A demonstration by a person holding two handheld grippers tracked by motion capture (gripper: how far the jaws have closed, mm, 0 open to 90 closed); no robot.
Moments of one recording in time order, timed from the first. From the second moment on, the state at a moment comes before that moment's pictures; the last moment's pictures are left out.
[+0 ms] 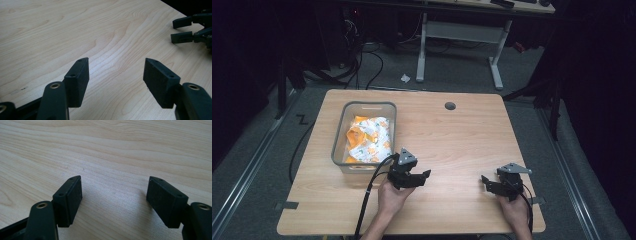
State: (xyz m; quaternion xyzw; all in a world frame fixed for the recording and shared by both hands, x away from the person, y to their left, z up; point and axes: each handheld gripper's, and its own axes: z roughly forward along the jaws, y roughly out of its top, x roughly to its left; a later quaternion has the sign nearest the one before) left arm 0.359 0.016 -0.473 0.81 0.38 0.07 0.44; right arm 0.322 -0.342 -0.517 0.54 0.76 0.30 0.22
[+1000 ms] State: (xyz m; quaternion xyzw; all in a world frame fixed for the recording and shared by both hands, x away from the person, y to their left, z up) left arm 0.355 0.005 -0.524 0.83 0.39 0.15 0.37; right arm 0.322 -0.342 -0.517 0.54 0.75 0.30 0.22
